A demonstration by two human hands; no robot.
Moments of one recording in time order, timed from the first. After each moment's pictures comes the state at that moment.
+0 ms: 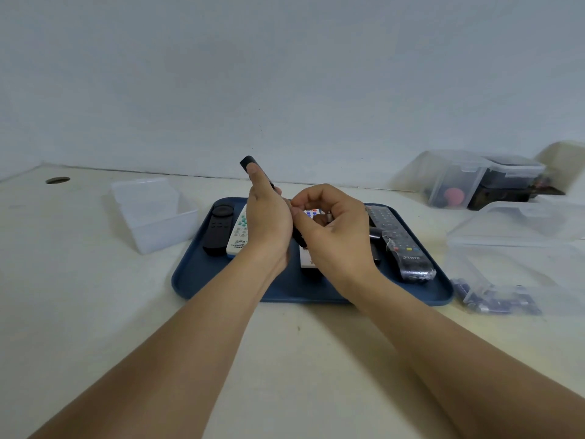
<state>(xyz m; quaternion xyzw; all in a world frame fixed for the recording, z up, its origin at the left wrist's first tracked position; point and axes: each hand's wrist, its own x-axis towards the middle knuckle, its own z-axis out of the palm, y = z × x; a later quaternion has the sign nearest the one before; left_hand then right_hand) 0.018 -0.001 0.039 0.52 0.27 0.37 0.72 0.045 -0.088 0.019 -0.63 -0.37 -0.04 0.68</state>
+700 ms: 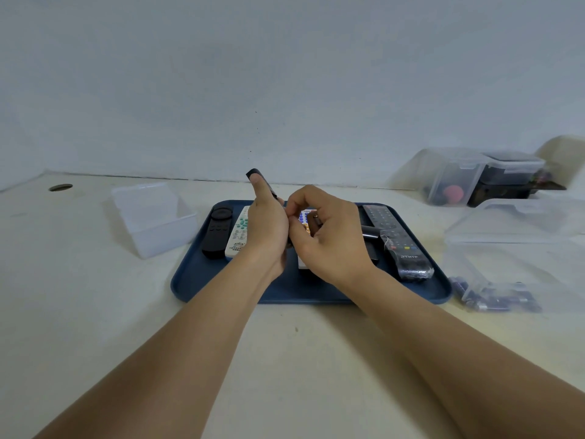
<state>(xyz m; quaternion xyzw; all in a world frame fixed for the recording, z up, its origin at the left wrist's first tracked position) 0.020 -0.001 0.036 0.51 0.28 0.30 0.76 0.055 -0.092 0.021 -0.66 -0.49 -0.12 0.56</state>
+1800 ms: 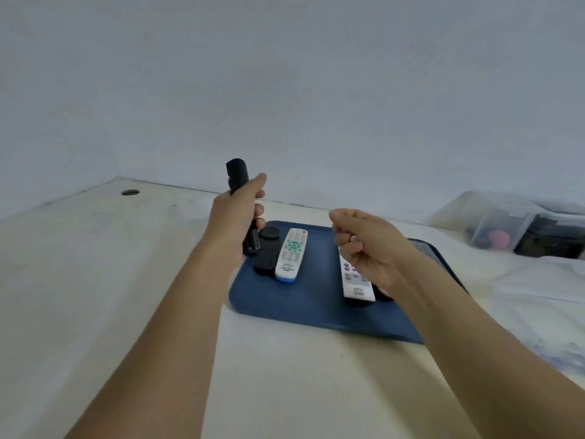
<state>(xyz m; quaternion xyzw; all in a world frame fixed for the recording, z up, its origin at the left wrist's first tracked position) -0.051 0.095 0.076 0.55 0.29 0.36 0.70 0.056 -0.068 0.074 -0.53 -0.15 0.36 0.76</state>
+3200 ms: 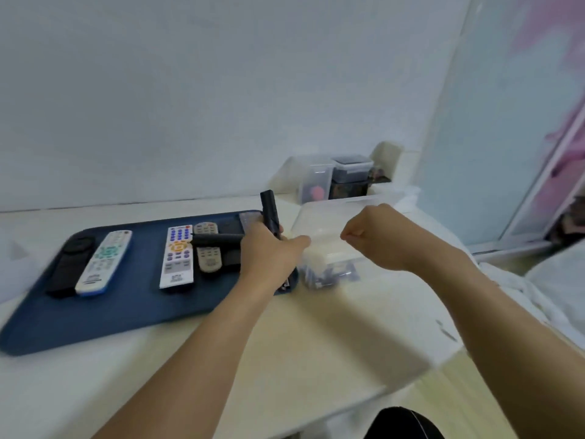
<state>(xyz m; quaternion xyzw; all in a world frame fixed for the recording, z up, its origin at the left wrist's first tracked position) 0.059 -0.165 0.038 0.74 0.17 0.20 0.62 0.110 -0.343 0.089 -0.95 -0.27 -0.04 0.11</state>
